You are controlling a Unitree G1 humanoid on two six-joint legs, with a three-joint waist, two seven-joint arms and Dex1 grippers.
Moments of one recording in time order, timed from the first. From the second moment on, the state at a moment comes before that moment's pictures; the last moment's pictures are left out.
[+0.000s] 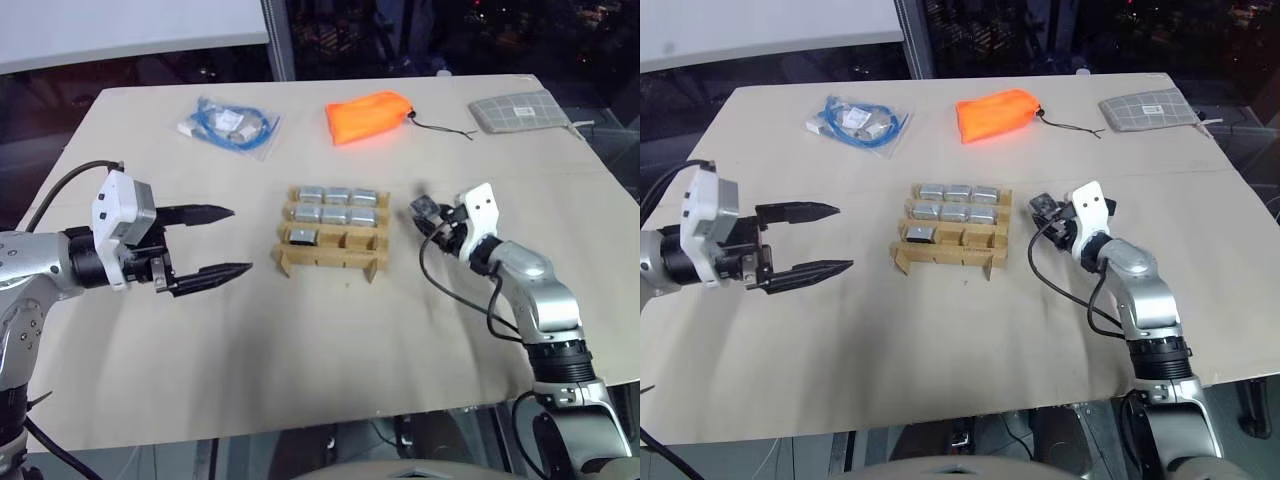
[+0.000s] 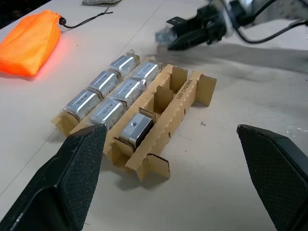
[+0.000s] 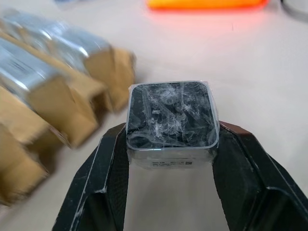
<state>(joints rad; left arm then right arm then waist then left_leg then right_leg) -0.11 1.04 0.43 -0.31 -0.68 0.51 -1.20 -0.42 -0.31 0.01 -0.05 0.21 0.41 0.57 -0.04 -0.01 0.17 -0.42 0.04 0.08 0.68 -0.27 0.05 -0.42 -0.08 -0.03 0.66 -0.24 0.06</state>
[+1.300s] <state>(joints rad) -0.41 0.55 0.27 -0.27 -1.20 1.06 -0.57 -0.50 -0.33 0.34 0.00 -0.23 -0.49 0.54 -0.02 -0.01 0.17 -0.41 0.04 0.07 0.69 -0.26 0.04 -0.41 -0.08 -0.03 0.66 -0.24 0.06</state>
